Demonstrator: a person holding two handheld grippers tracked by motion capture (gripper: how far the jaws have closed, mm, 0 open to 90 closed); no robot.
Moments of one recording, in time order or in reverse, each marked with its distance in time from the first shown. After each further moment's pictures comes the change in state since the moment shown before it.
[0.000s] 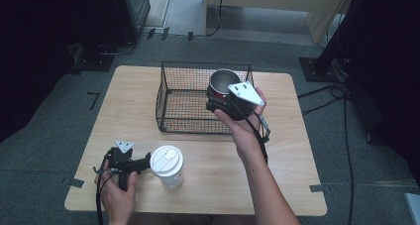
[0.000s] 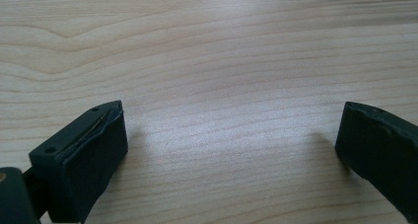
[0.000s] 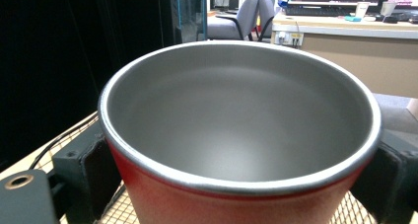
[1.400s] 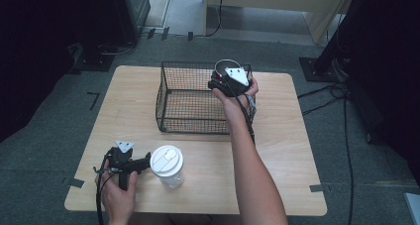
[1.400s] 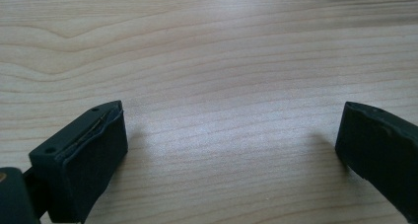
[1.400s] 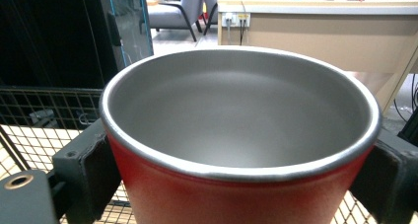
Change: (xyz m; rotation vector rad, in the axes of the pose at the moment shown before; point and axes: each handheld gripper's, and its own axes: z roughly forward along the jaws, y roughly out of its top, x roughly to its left) left arm 0.000 0.000 0.001 -0.002 0.003 -0.003; right arm -0.032 -0.037 0.114 0.042 -0.225 0.043
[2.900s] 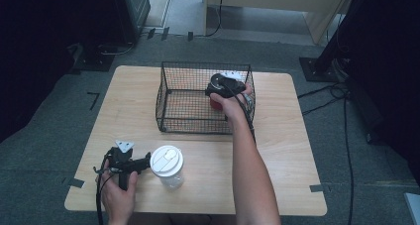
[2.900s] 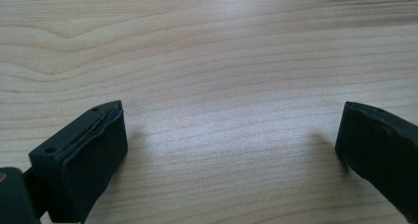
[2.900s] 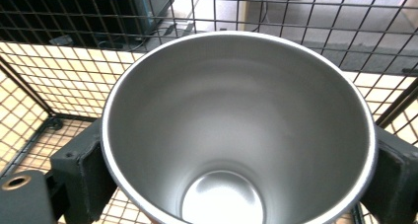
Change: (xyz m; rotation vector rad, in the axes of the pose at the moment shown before) left arm 0.000 0.000 0.000 0.000 0.001 0.000; right arm -0.002 -0.027 0.029 0.307 0.095 0.014
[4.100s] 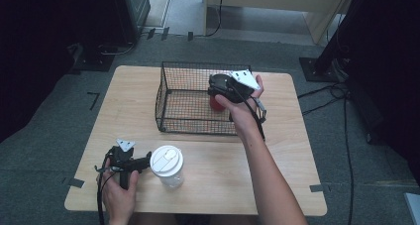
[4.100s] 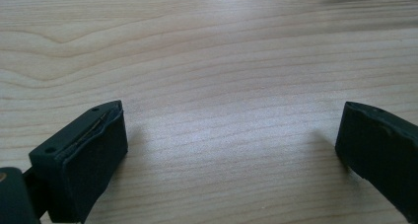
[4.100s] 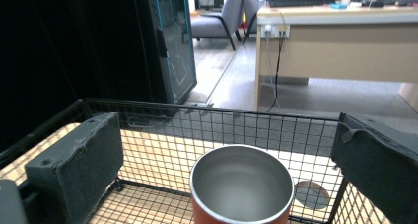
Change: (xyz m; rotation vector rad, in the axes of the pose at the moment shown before) left arm -0.002 0.003 0.002 0.000 -0.005 0.006; right arm 0.006 0.021 -0.096 -0.339 0.082 -0.020
